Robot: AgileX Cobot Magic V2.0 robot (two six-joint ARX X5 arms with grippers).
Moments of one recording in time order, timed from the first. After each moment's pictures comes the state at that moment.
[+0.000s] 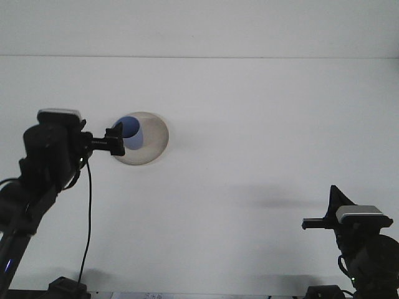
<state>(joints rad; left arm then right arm) -0.28 1.05 1.32 -0.52 -0.08 -0.16 0.04 0.36 0.70 -0.54 0.00 0.05</state>
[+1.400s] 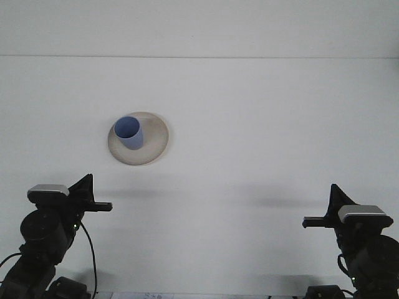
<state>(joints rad) -0.29 0.50 0.65 -0.30 -0.18 -0.20 0.04 0.36 0.70 -0.52 0.00 0.09</state>
